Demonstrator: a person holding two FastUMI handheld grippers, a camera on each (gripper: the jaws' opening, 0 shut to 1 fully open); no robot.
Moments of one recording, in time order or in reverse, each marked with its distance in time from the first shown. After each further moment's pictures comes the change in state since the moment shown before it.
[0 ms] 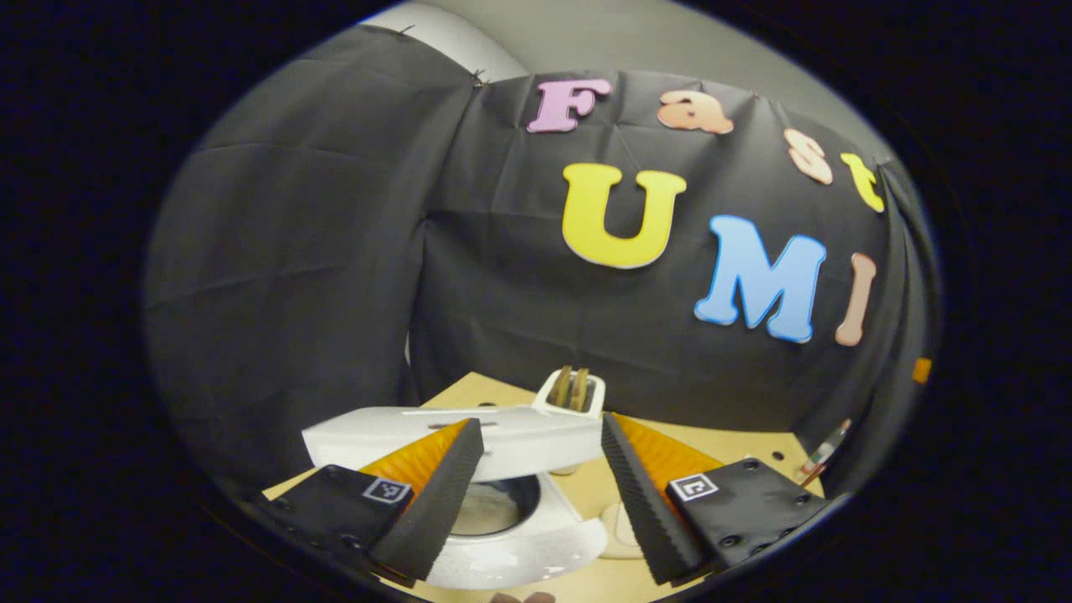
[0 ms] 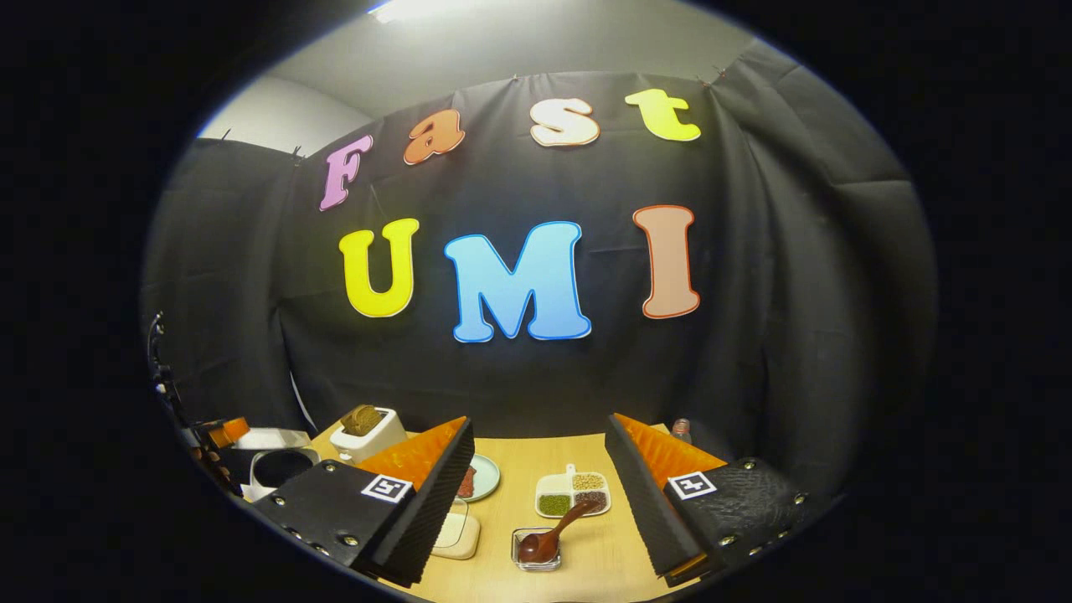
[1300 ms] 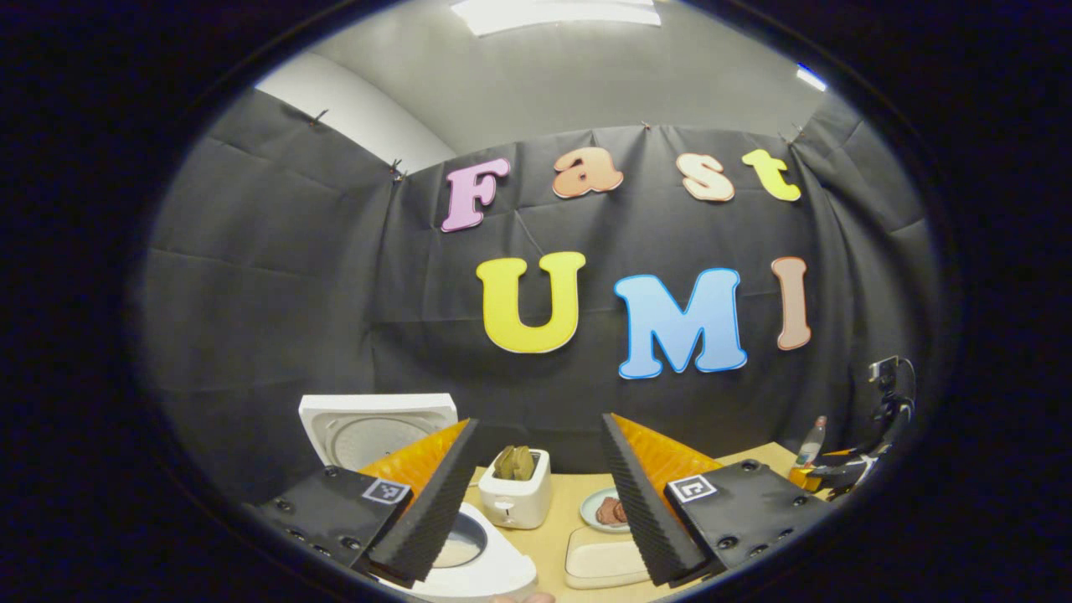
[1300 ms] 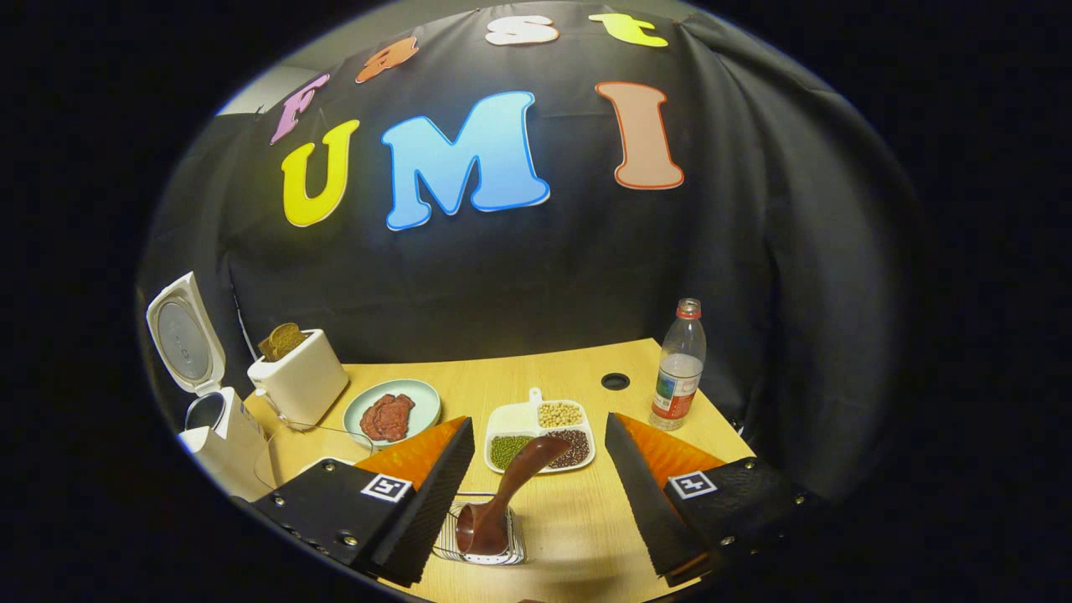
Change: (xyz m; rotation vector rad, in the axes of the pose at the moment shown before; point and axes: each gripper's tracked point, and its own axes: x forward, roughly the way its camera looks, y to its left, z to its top) left arm -0.066 -0.117 0.051 0.260 -0.238 -0.109; right arm 0.120 -0.068 -0.204 0.033 0.237 -0.083
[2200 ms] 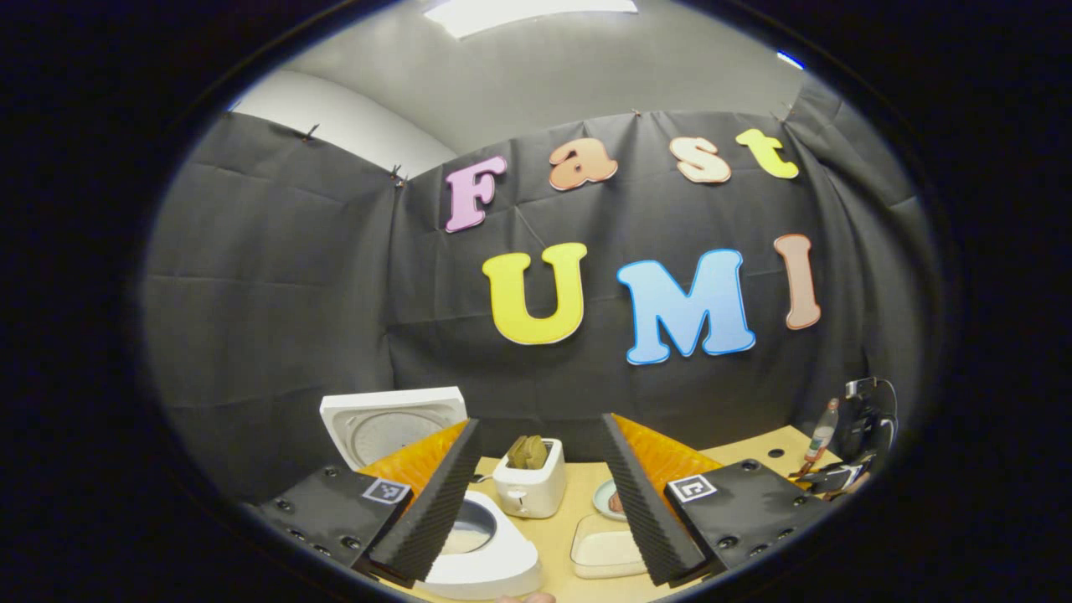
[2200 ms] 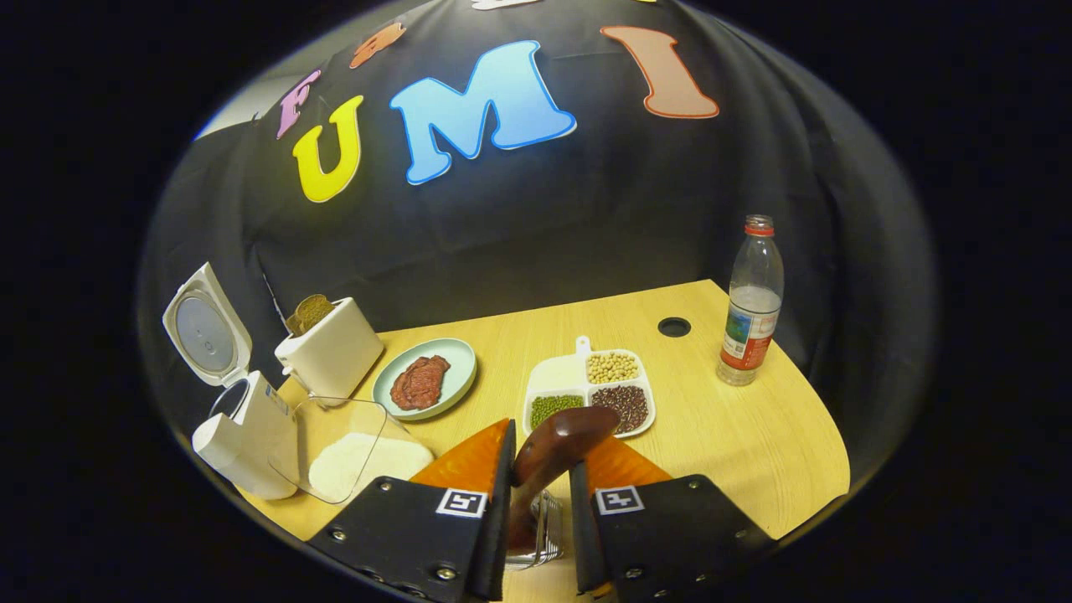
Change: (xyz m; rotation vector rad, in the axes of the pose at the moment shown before) left arm -0.020 -0.029 0.002 0.071 0.016 0.046; right arm 0.020 0.031 -0.048 0.084 0.139 0.200
